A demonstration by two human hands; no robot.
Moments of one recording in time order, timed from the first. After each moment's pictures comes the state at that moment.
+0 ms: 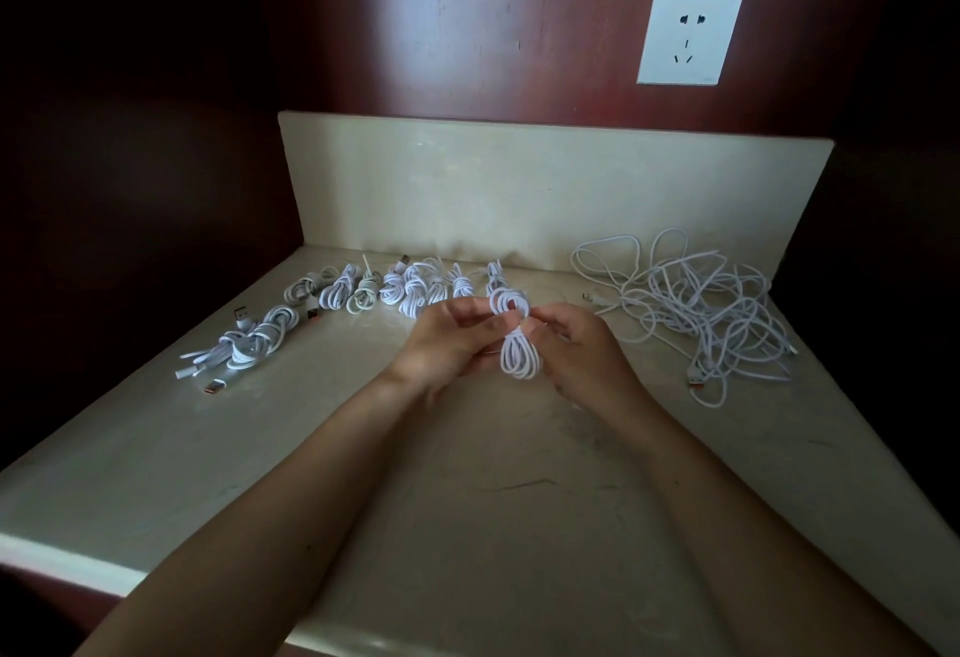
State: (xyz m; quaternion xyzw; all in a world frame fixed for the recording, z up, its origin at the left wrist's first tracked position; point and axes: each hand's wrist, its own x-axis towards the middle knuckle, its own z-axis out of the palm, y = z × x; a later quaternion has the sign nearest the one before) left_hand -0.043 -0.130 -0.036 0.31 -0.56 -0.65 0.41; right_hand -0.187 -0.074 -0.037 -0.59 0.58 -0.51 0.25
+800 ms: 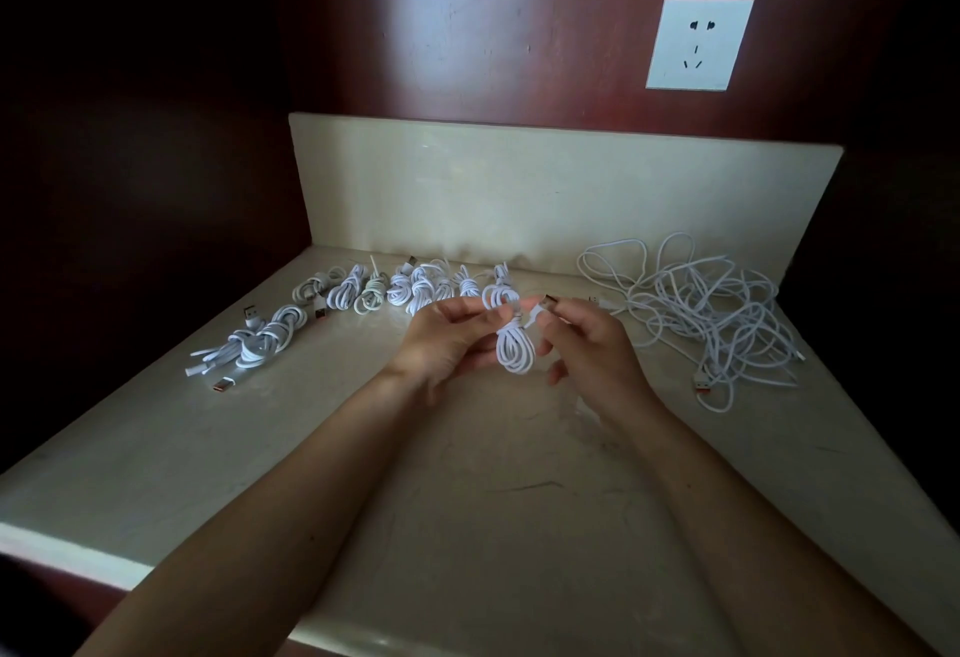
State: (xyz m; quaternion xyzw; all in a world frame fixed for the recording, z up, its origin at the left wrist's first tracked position) left_hand -0.037 -0.126 -0.027 0.33 -0.52 -0.67 0.42; right_hand -0.184 -0.067 -0.033 -0.54 0.52 -0.59 0.29
